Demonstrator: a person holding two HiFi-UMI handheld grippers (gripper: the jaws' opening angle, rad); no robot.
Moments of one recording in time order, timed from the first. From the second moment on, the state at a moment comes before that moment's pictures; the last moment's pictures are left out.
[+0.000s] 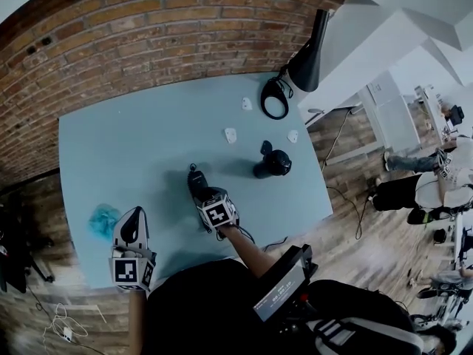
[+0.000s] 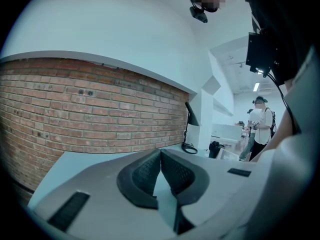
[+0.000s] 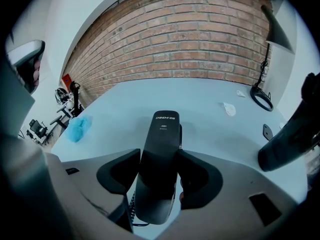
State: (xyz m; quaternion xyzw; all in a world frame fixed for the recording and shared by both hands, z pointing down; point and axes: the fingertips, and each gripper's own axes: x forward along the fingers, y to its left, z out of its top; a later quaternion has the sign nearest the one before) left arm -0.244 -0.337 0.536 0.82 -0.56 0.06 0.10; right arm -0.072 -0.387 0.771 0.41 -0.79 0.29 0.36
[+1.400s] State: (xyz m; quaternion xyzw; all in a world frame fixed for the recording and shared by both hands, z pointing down) left arm -0.233 -0.335 0.542 0.82 -0.55 0.07 0.11; right arm -0.076 -0.424 0.710 0.44 -0.81 0.29 0.26
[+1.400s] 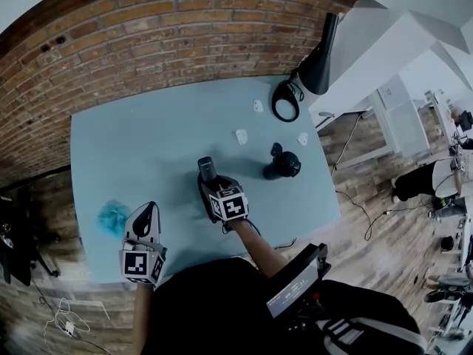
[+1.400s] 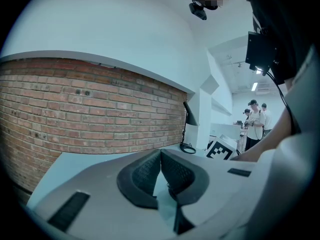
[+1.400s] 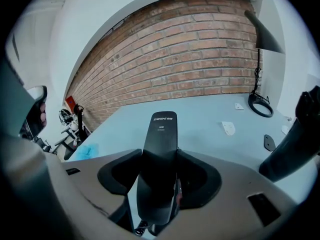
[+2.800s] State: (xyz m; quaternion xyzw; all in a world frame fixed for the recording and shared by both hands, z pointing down) left arm -0.207 -0.337 0.544 0.83 -0.54 0.07 0.12; right arm -0.101 -0.451 0.544 0.40 -0.88 0.25 0.07
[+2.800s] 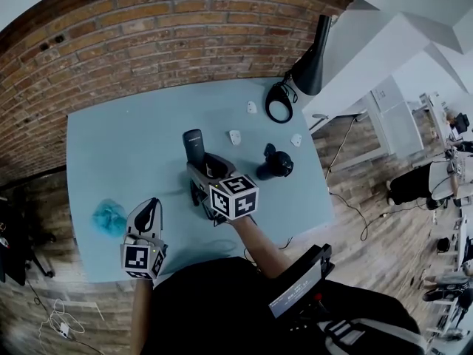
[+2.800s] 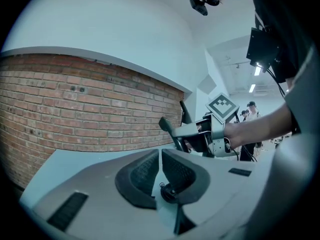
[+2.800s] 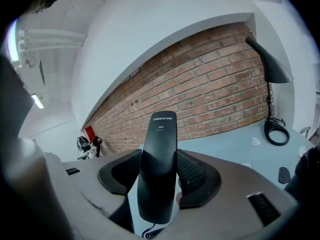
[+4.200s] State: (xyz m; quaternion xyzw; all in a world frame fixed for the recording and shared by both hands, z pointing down) left arm -0.036 -0.334 0.593 0.88 -0.43 0.09 0.17; right arm -0.038 -0.391 0.516 0.29 -0.92 0.28 -0.03
